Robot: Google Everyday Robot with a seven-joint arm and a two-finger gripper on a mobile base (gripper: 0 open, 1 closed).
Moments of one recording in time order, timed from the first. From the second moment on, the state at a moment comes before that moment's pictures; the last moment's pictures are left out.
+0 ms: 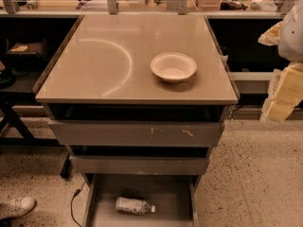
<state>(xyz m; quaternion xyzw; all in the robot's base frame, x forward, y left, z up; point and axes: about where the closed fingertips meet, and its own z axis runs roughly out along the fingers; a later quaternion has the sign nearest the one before) 0.438 -0.217 0.976 -0.60 0.78 -0.03 0.16</state>
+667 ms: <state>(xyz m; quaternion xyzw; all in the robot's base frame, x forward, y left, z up) 0.423 -0.203 0.940 -0.61 0.78 -0.04 0.16</state>
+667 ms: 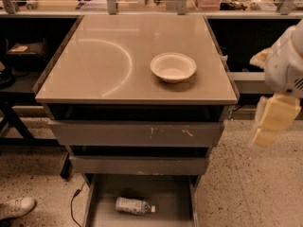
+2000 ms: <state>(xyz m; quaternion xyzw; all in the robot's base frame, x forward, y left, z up) 0.388 -0.181 0.835 -0.63 0.77 0.02 0.13</state>
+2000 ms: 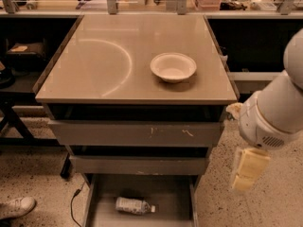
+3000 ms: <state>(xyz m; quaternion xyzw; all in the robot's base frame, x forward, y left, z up) 0.322 -0.095 0.698 -0.65 0.75 0.13 0.08</state>
